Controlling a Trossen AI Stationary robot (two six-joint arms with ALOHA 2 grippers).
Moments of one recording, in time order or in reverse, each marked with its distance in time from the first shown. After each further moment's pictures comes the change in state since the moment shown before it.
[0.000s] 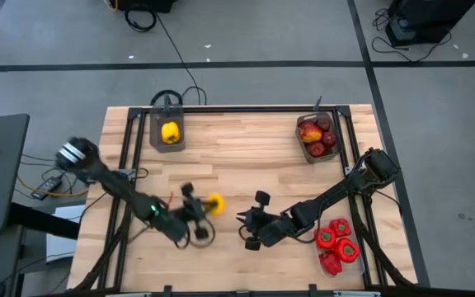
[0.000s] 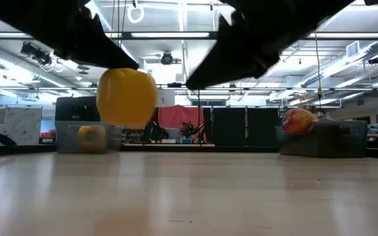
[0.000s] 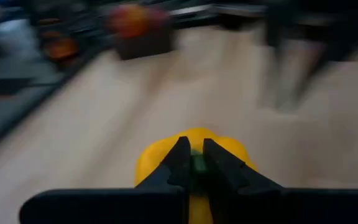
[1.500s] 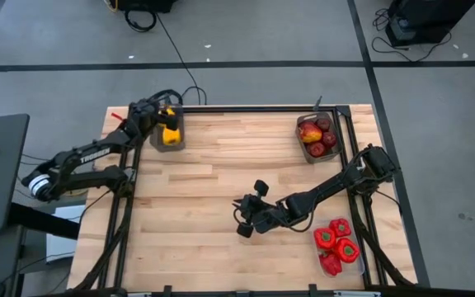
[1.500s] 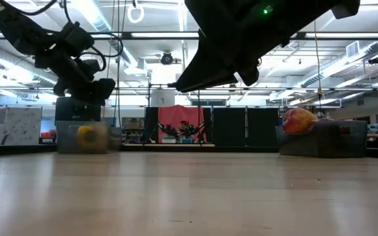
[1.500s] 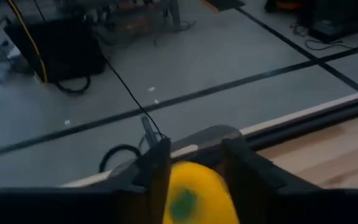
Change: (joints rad) left arm 1.475 -0.511 -0.242 -0.093 0.512 0.225; right arm -0.095 0.000 0.000 0.030 0.025 0.089
